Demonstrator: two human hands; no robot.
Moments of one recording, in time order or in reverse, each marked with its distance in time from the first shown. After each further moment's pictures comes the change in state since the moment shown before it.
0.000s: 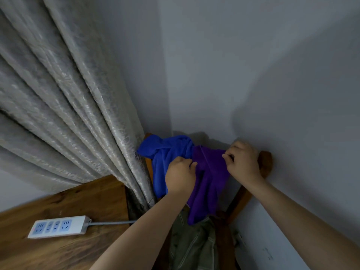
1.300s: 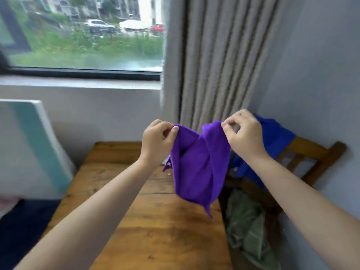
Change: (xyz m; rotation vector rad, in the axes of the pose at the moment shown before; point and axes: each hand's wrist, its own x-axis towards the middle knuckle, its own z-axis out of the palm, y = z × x) left_hand -0.290 -0.197 -0.299 -0.236 0.704 0.133; right_hand -0.179 -0.379 -0.060 0.449 0.197 -0.377
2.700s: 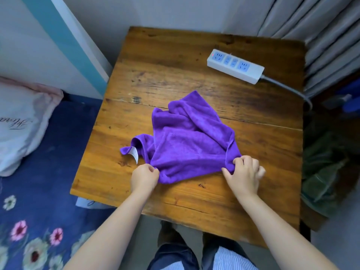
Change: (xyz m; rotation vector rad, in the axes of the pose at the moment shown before) left_hand -0.240 -0.253 -0.060 0.602 -0.492 -1.293; right_hand -0.291 0.035 0.218 -0.471 -0.886 0.443
